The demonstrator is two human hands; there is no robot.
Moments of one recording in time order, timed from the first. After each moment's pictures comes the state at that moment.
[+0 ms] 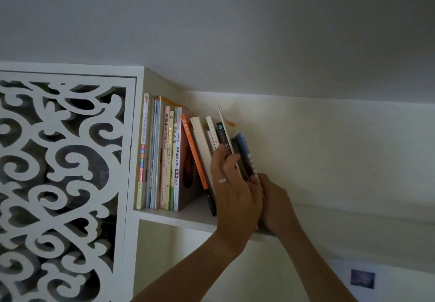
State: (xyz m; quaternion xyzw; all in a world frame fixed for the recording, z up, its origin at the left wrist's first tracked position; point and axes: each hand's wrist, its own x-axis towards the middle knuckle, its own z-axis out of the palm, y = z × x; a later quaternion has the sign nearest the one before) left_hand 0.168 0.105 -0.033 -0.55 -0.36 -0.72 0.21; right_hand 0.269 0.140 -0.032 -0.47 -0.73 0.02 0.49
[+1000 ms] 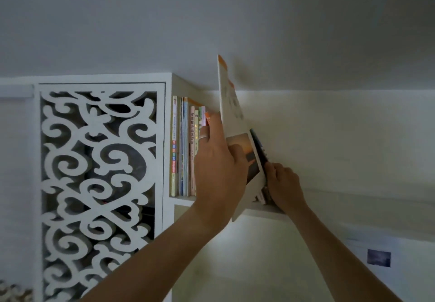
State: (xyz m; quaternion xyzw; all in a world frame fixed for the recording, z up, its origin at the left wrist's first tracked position) left_hand 0.091 -0.011 0.027 -0.58 -0.42 -0.68 0.13; right_hand 0.243 0.137 -0.028 -0.55 -0.68 0.02 0.48
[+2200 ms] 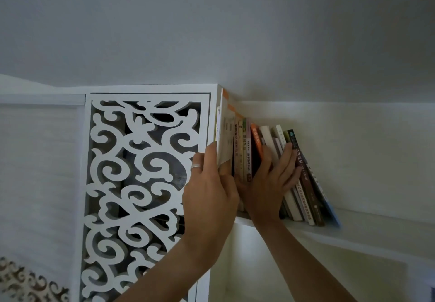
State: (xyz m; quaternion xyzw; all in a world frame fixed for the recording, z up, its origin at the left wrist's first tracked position) left_hand -0.004 -0.028 -0.001 -0.53 -0.51 -0.65 0.20; right_hand 0.078 0.131 -0.022 -0.48 -0.54 -0.31 0.61
